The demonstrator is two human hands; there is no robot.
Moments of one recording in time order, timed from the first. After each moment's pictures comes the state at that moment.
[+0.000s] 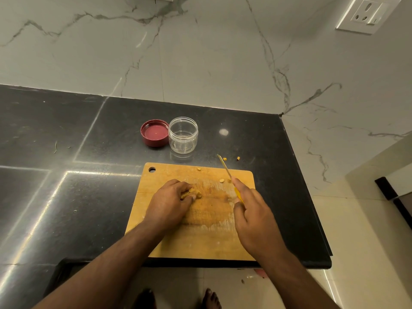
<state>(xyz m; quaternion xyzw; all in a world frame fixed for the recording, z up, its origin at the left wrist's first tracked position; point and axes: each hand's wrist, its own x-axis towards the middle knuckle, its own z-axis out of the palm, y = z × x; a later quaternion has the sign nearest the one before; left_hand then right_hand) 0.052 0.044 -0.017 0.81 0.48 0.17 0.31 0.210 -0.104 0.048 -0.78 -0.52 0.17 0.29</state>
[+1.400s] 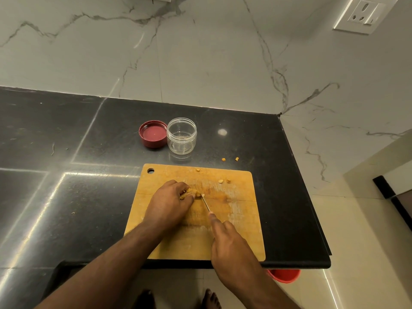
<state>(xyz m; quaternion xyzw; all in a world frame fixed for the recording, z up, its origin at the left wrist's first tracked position) 0.057 0.046 -0.017 0.81 0.49 0.16 0.28 0.161 -0.121 0.027 -0.79 -0.53 0.27 0.15</state>
